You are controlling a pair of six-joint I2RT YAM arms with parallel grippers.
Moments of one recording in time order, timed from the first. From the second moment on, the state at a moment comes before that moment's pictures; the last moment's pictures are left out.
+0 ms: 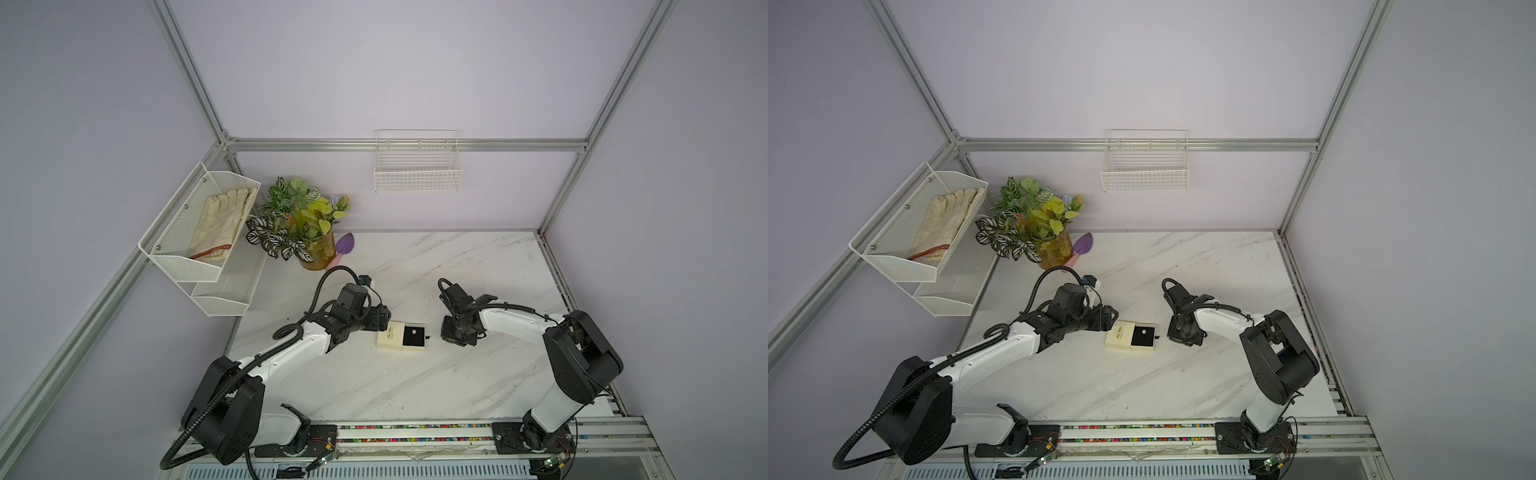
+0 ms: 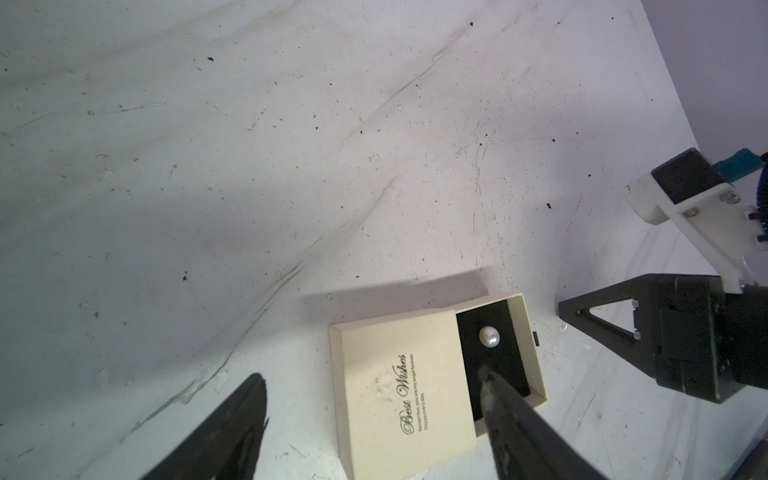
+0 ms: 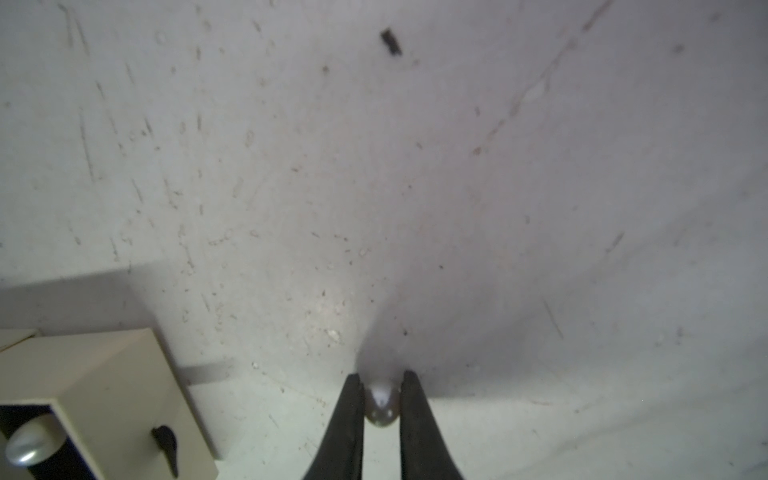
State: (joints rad) left arm -0.53 1.34 0.79 -0.23 0.07 -0.43; right arm 0.55 1.67 0.95 -0.62 0.01 0.84
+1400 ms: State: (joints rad) left arm -0.49 1.33 0.70 -0.23 0.12 -0.47; right arm 0.92 1.43 0.66 0.07 0.21 0.32
